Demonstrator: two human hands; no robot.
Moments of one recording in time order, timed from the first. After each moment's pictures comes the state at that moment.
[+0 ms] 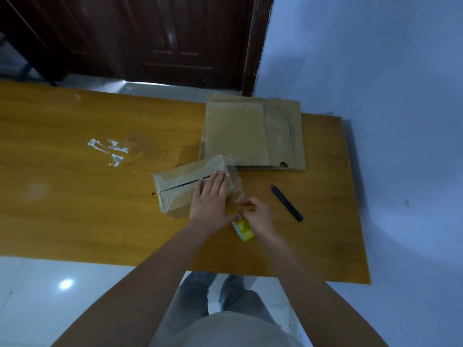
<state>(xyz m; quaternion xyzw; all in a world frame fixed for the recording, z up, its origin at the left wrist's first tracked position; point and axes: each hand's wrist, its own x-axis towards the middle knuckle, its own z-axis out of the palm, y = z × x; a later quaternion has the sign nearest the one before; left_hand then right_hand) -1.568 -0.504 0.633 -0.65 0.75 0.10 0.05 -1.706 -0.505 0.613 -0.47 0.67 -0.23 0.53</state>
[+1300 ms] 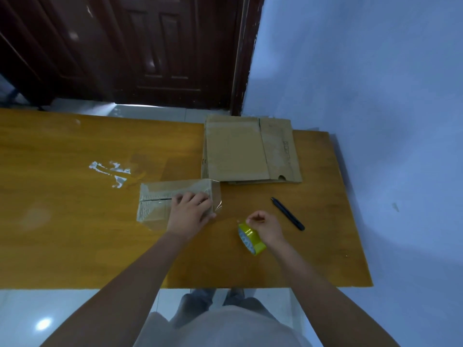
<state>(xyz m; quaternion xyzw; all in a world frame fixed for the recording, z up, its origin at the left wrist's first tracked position) -1.481 -0.511 0.615 -0.57 0.81 -0.02 -0.16 -1.705 -0.501 0.627 -0.47 0.70 -0.20 0.50</state>
